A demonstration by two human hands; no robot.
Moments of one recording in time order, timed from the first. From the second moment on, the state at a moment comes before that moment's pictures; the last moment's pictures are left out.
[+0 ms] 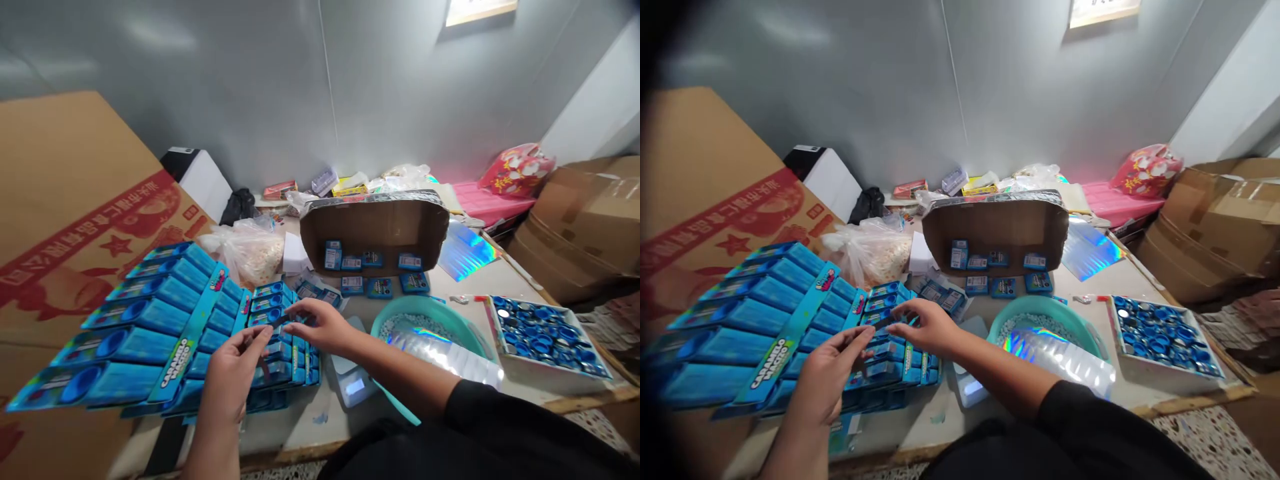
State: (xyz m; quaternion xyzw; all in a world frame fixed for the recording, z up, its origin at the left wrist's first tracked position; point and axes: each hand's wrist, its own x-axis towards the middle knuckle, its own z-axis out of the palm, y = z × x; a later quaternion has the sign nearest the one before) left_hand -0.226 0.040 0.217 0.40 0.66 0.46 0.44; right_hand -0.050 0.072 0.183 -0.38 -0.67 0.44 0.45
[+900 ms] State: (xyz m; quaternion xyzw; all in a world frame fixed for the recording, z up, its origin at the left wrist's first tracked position) left_hand -0.231 0.103 0.195 0.54 0.83 0.11 0.14; right_hand -0.099 0.129 0.095 -0.44 -0.49 0.62 0.43
